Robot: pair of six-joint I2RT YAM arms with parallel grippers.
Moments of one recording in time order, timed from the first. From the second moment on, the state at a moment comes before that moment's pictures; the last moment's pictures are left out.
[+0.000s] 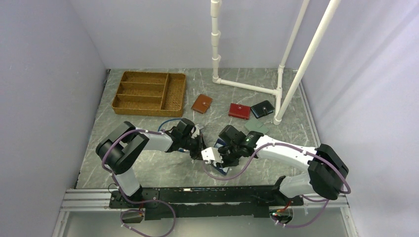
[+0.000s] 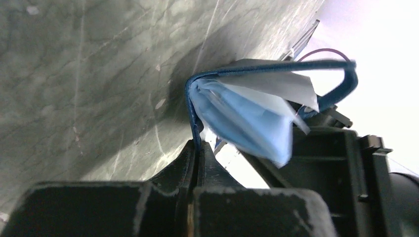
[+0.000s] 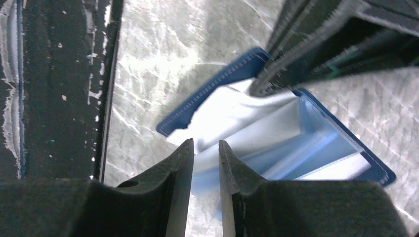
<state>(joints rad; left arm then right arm) -0.71 1.72 0.68 0.20 0.70 -1.11 0.92 1.34 0.78 -0.61 -0.40 -0.85</state>
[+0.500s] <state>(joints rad) -0.71 1.72 0.69 0.14 0.71 -1.06 0.83 1.33 0.79 -0.63 -0.44 -0.83</state>
